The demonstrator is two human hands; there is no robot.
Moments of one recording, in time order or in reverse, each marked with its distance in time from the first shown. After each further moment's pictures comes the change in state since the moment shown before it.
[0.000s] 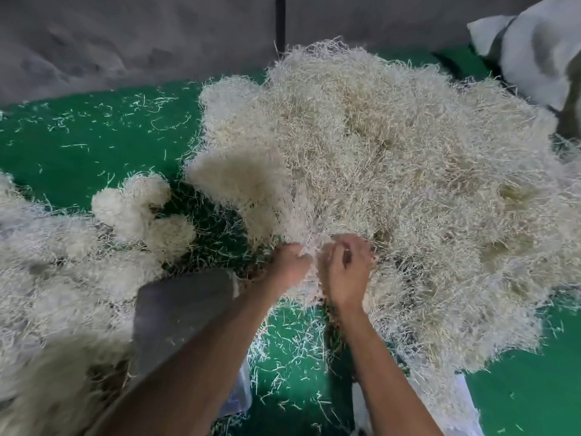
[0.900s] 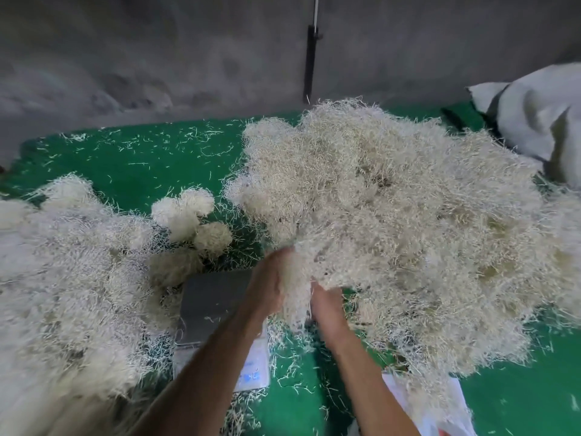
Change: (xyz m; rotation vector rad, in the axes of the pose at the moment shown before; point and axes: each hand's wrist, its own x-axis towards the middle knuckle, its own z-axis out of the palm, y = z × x) left_hand -0.119 0.005 -0.073 -0.529 0.148 0.082; right_hand -0.077 -0.057 0.000 0.200 -0.467 0.700
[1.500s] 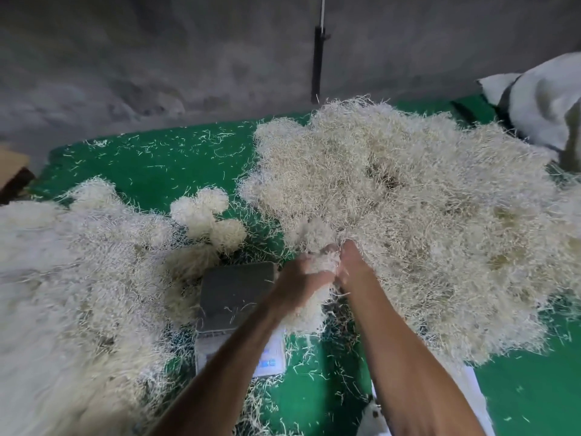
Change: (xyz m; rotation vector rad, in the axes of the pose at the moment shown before) left_hand -0.046 0.028 0.007 0.259 -0.219 0.057; right_hand 0.008 -0.065 -0.014 0.125 -0.070 0.033
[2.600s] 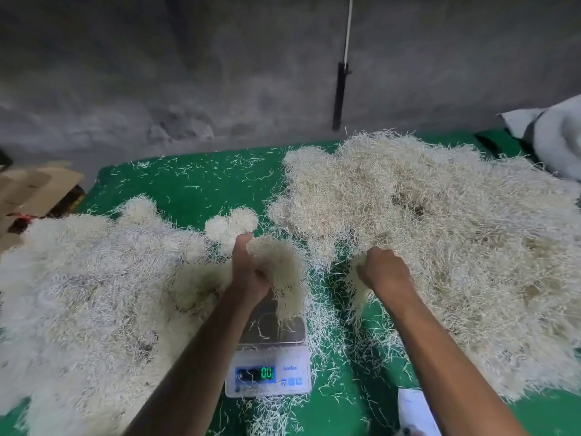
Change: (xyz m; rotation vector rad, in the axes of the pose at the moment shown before) left_hand -0.008 -0.014 -0.124 -0.103 0.608 0.117; right_hand -0.036 -0.039 0.006 -1.372 0.323 -0.458
